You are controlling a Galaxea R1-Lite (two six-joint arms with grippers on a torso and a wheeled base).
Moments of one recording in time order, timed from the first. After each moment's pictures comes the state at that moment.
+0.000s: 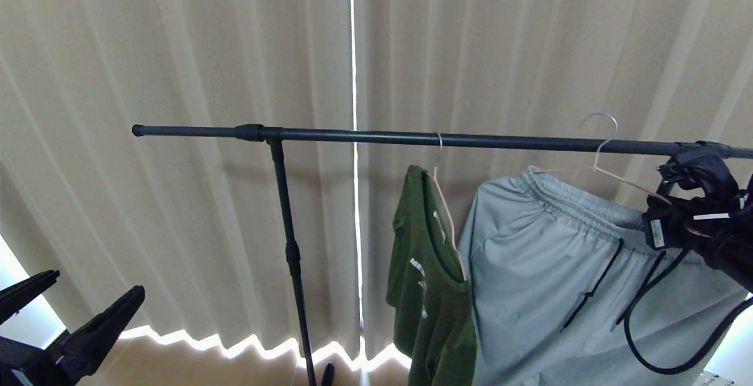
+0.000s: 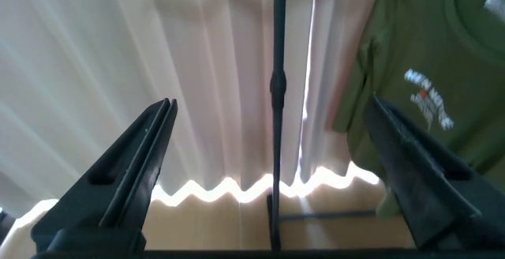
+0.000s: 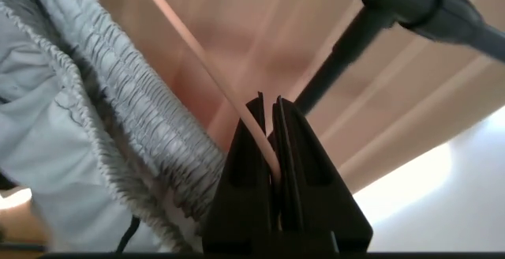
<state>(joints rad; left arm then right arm) -0.26 0.82 -0.19 -0.52 0.15 0.07 -0.08 1.62 -0.53 -0.86 -0.21 -0.34</state>
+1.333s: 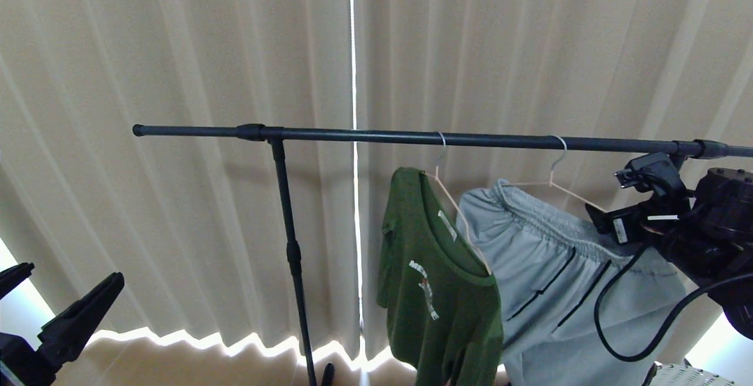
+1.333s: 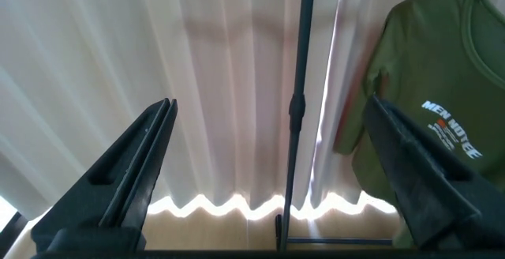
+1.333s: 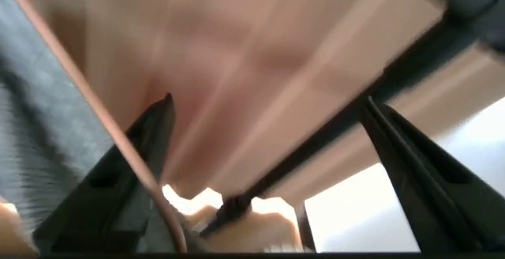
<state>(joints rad) -0.20 0.80 -0.20 -0.52 0.15 0.07 -0.02 1.78 -0.53 -1.06 -0.21 -0.39</state>
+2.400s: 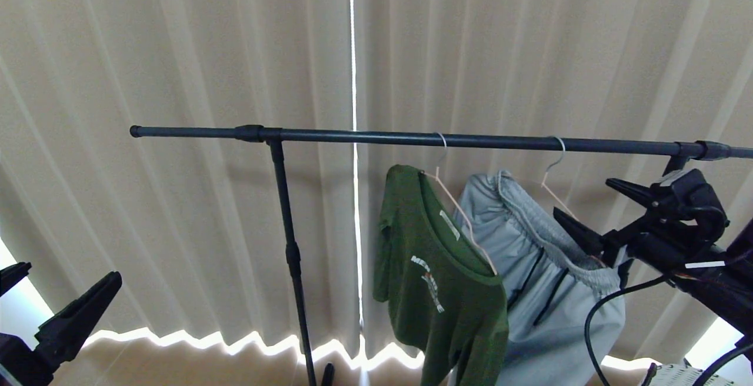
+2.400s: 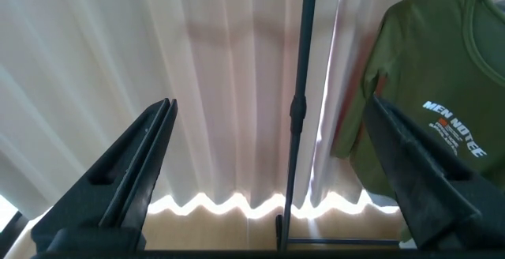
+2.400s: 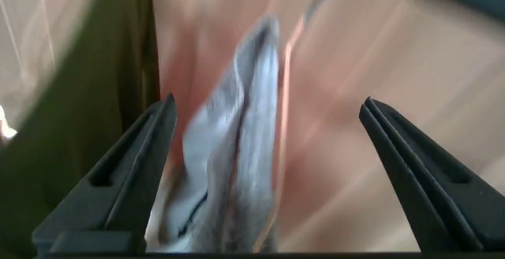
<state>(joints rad) -0.20 0.79 -0.21 -0.52 0.15 0.07 0.03 1.72 -0.28 -1.46 0.30 -0.27</state>
